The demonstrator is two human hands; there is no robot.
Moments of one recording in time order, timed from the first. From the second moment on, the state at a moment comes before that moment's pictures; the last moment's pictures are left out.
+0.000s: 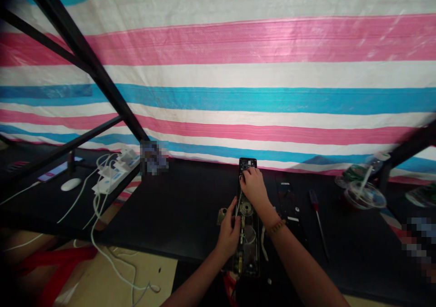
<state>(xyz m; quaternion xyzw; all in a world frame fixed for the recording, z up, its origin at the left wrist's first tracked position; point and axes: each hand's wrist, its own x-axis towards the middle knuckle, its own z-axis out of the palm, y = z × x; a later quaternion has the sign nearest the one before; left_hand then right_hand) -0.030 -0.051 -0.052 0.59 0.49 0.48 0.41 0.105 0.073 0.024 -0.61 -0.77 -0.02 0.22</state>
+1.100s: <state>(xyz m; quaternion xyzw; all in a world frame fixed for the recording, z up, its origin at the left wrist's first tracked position) -0.030 -0.052 -0.050 0.60 0.50 0.48 0.40 0.103 0.080 0.032 -0.58 -0.79 -0.02 0.20</state>
